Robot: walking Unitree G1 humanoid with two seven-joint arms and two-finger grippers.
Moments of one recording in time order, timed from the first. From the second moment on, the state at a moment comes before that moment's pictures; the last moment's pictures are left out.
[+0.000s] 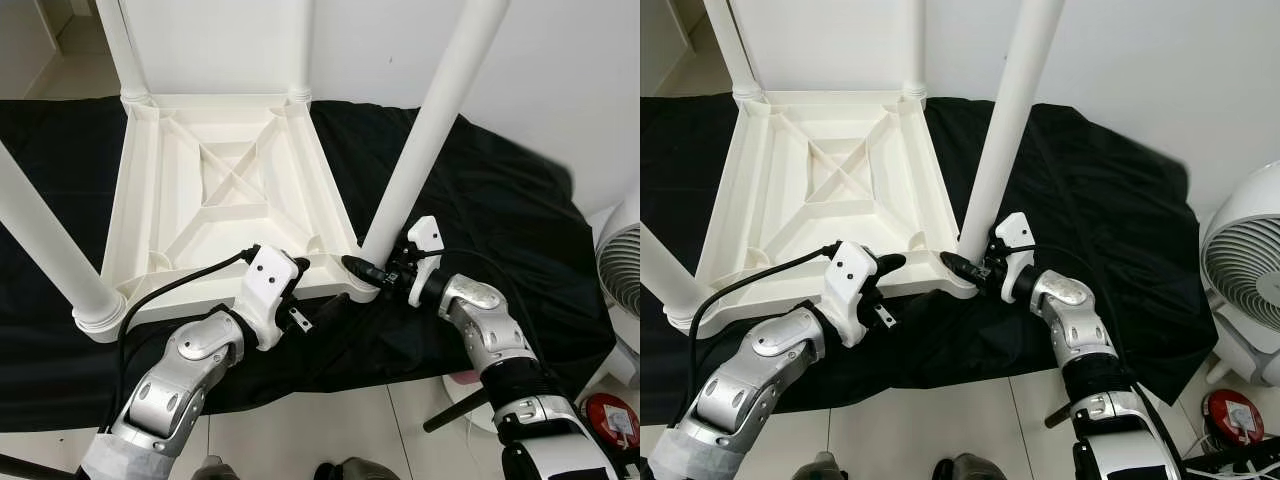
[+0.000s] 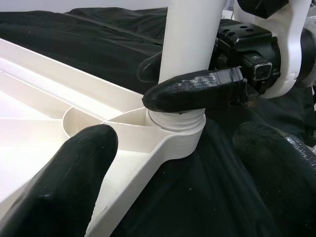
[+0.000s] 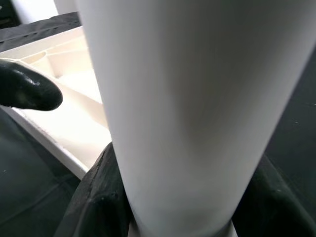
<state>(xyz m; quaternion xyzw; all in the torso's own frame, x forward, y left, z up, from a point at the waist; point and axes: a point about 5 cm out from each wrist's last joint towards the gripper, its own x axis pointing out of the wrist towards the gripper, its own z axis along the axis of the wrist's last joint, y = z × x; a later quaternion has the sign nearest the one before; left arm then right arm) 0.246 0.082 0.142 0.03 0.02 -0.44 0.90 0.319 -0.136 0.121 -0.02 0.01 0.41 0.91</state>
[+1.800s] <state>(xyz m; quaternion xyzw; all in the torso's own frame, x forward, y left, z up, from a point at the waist) 0.246 0.085 0.141 0.03 0.03 -0.44 0.90 0.301 -0.133 0.130 -0.05 0.00 0.41 0.91</state>
